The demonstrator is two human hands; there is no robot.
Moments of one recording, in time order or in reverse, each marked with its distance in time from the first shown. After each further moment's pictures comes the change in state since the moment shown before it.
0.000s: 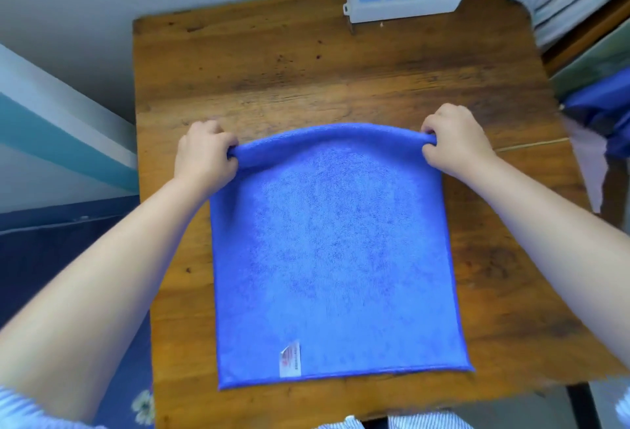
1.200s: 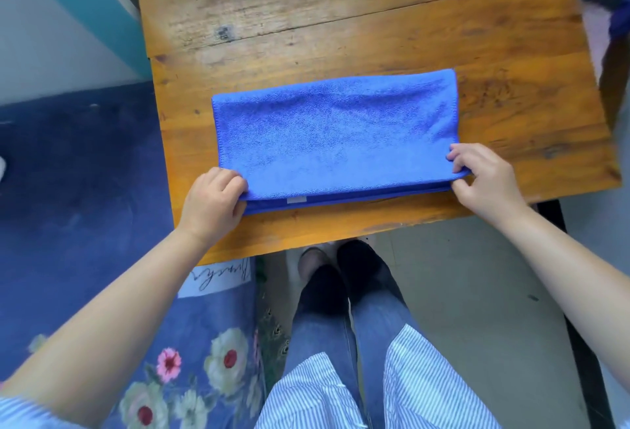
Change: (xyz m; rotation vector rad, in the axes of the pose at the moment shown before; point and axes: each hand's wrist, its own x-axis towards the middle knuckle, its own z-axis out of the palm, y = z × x) left_hand -0.283 -0.005 0.062 -0.104 0.077 0.442; right_hand -0.285 0.011 0.096 0.337 0.237 -0.125
